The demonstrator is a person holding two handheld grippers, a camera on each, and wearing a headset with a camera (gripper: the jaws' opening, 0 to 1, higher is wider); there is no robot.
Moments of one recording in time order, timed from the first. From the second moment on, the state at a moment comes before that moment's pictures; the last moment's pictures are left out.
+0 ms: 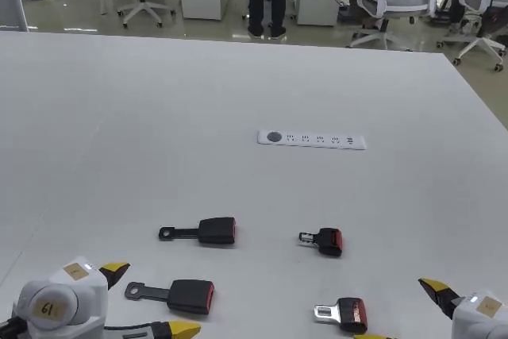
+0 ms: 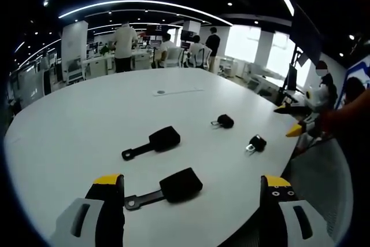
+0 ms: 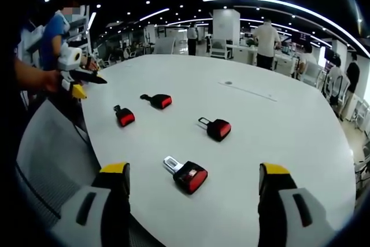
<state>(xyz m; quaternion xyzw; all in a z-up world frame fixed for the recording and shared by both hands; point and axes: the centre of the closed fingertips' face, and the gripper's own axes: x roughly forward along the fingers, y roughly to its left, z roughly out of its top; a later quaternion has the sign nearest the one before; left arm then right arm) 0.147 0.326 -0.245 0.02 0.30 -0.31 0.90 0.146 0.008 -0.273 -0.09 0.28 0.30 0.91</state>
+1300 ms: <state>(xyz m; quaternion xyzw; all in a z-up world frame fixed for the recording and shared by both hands) 0.142 0.326 -0.250 0.02 0.31 -0.31 0.90 0.146 0.019 -0.279 -0.09 0.29 0.33 0.89</state>
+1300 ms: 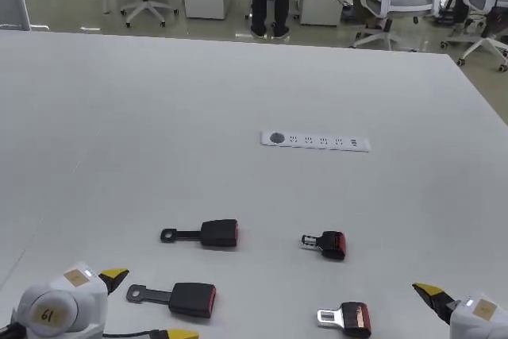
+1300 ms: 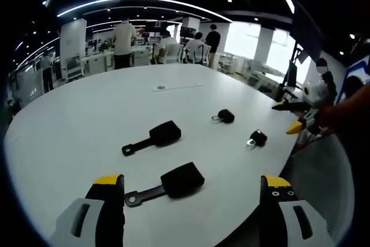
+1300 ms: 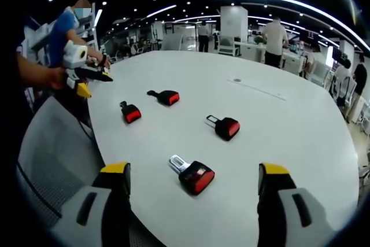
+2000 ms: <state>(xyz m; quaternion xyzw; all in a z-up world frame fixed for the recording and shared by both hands) 0.148 0.325 -0.262 0.05 0.32 -0.34 0.88 0.147 0.024 -0.290 -0.11 0.31 0.36 0.87</state>
